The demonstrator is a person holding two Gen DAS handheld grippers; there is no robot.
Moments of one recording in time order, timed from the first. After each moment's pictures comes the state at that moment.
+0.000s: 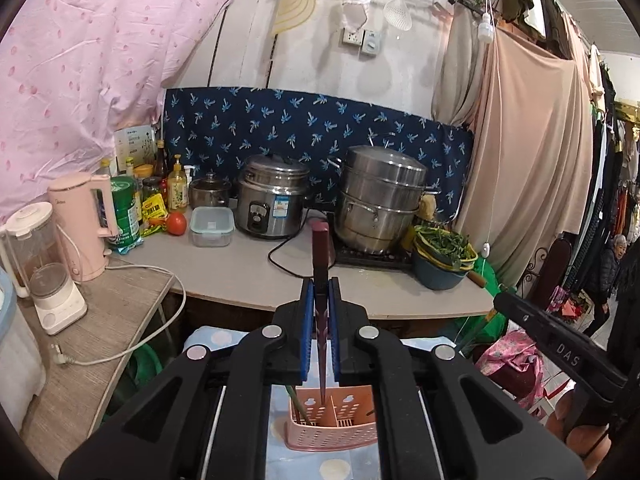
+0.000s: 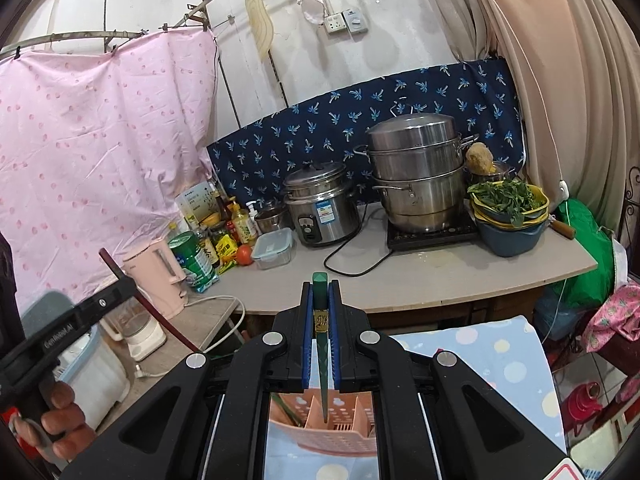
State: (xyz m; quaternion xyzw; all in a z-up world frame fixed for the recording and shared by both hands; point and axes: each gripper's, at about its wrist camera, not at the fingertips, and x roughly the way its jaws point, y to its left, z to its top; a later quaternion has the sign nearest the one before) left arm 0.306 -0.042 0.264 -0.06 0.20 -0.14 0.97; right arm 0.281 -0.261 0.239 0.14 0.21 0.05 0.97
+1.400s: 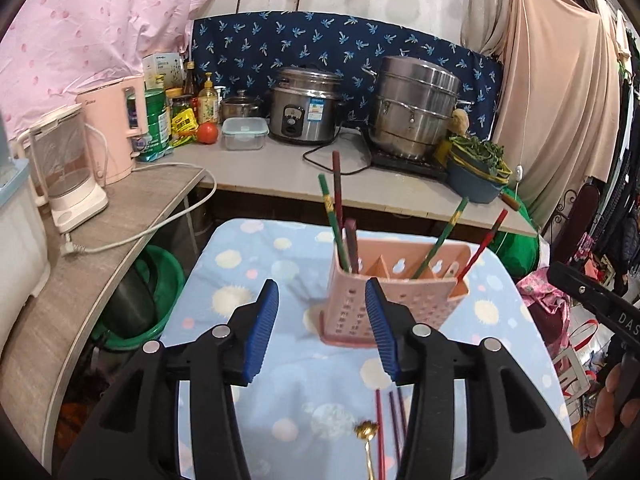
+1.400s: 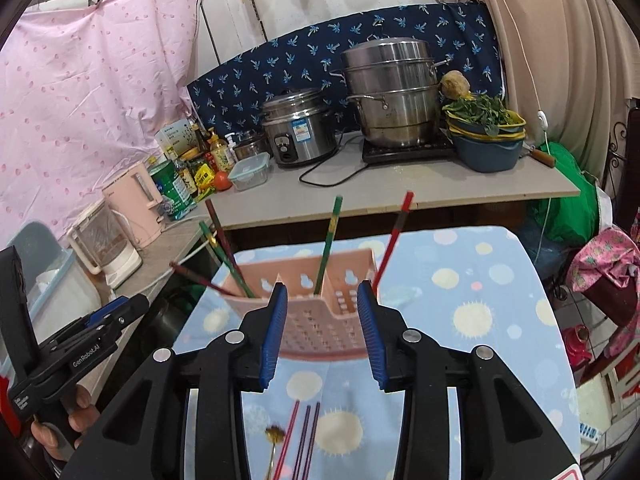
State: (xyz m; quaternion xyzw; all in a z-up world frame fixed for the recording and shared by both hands) left arm 0.248 -0.021 0.123 -0.04 0.31 -0.10 0.95; right arm 0.202 -0.255 0.132 0.13 0.30 0.03 0.94
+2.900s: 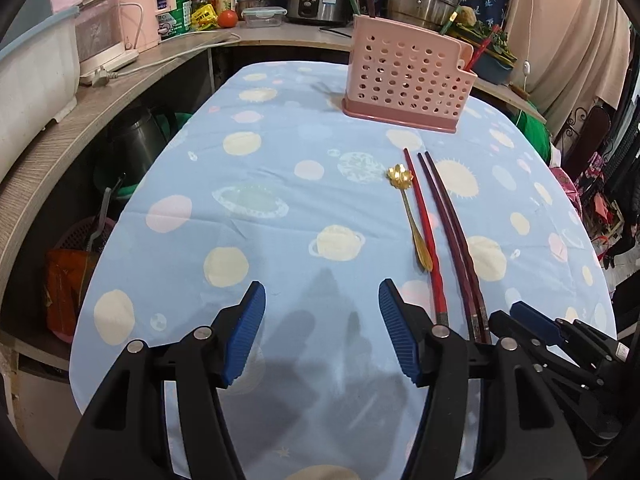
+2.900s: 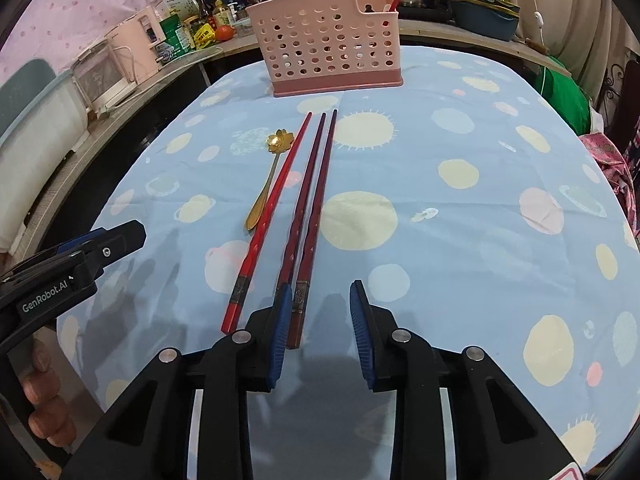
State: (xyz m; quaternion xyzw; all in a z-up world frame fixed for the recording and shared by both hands) left arm 0.094 -0.001 -0.025 -0.02 0.44 -0.08 0.89; right arm 0.050 -0.168 -0.054 0.07 0.47 0.02 0.88
